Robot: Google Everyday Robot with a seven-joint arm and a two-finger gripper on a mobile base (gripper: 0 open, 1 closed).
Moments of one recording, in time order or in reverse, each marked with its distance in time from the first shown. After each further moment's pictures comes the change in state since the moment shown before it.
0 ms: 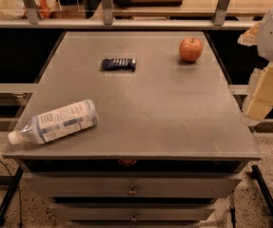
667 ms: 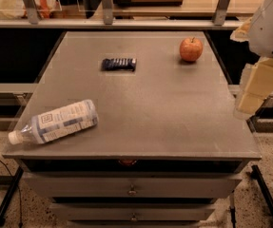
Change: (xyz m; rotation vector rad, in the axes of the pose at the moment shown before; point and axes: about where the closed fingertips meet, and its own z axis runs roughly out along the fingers) arm -0.011 -0.012 0.006 0.005 -0.011 -0.027
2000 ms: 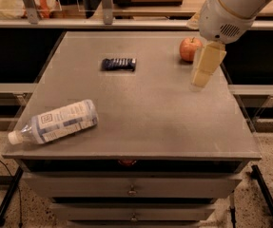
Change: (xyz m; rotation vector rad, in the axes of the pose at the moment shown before) arm -0.074 -0.068 0.056 0.004 -0.139 -0.116
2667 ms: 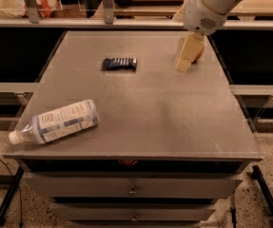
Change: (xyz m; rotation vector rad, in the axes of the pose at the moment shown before) arm -0.016 -0.062 0.045 -0.003 -0.093 -0.005
